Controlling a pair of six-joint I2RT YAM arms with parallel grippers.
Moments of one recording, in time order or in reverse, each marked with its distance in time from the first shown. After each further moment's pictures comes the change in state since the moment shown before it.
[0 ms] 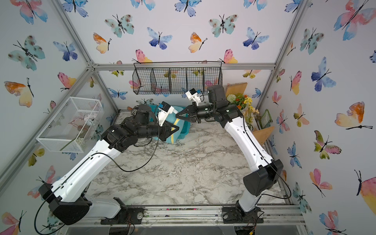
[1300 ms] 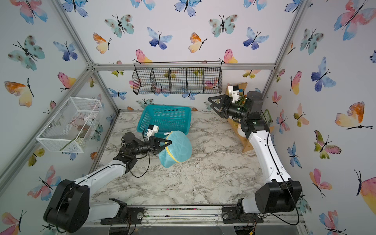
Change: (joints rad) left arm 0.340 -0.031 -1.041 1.563 0.686 -1.294; right arm -0.388 -0.270 -0.464 0.553 0.087 0.328
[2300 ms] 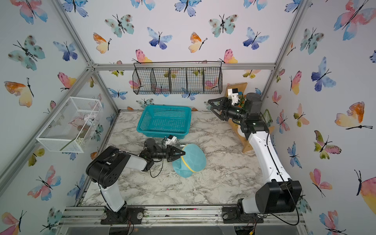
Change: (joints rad) left arm -0.146 0.479 0.083 0.171 0.103 0.128; right arm 0.000 -0.005 -0.022 -0.030 0.000 -0.005
